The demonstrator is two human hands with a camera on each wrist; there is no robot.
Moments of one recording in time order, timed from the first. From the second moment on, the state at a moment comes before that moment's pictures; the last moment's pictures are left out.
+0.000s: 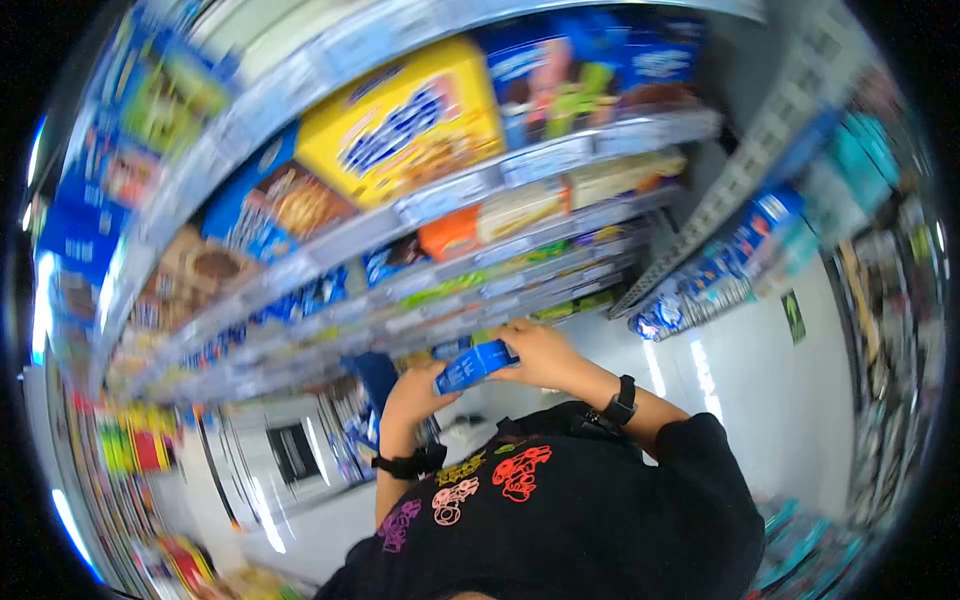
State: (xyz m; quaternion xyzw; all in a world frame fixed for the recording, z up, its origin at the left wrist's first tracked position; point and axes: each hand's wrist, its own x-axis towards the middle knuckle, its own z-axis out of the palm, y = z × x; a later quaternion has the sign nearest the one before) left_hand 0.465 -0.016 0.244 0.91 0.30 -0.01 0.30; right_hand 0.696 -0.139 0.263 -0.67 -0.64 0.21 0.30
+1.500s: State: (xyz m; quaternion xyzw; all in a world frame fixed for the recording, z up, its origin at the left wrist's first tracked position) left_hand 0.145 0.034 0.050 0.62 0.56 0.22 0.50; right_hand 0.339 0.067 0.093 -0.44 -0.88 0.16 0.05
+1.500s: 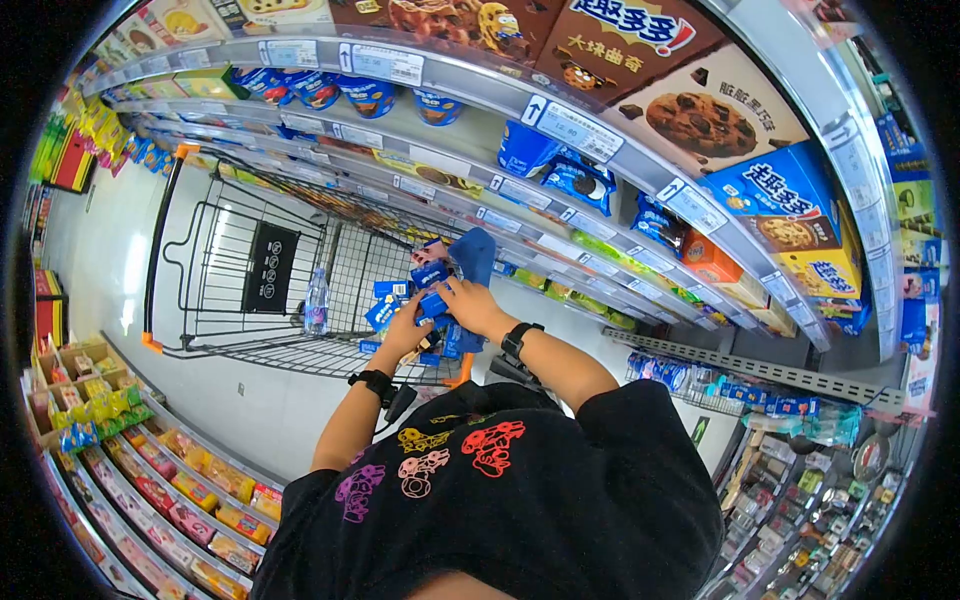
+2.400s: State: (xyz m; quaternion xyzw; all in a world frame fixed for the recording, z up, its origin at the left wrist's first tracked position) left_hand 0.304 0.002 0.142 0.73 0.54 0.39 0.13; right_hand 0.562 -0.080 0.176 -0.45 -0.85 0.19 0.18
